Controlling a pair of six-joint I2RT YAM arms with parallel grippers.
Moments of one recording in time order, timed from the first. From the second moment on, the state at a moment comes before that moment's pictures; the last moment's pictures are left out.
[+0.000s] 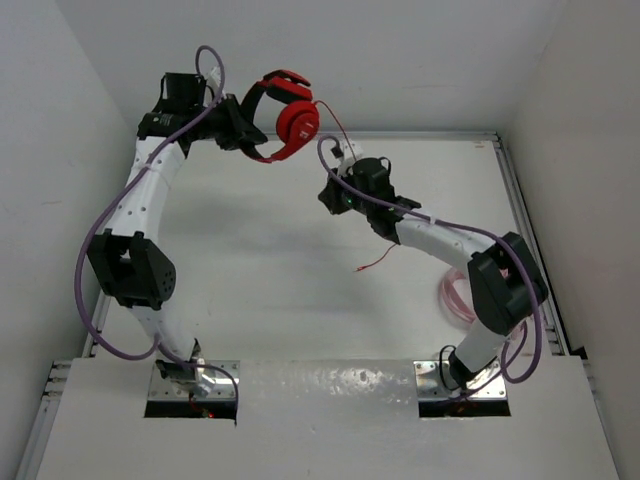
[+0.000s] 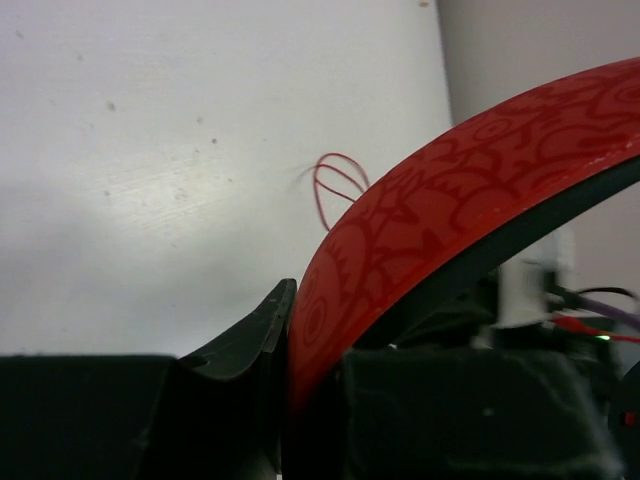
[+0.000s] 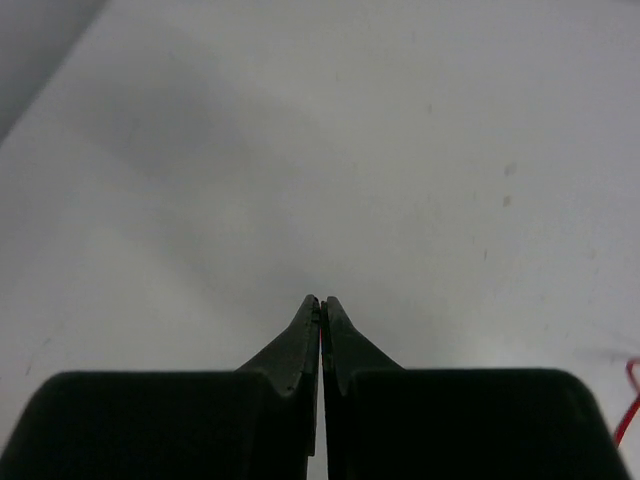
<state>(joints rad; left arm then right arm) -0.09 1.78 1.93 -0.77 0.58 -0.46 0.58 1.68 1.12 0.24 -0.11 0.20</state>
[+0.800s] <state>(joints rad) 0.03 1.79 1.82 -0.66 0.66 -0.57 1.10 1.72 1.23 -0.51 0.03 0.06</state>
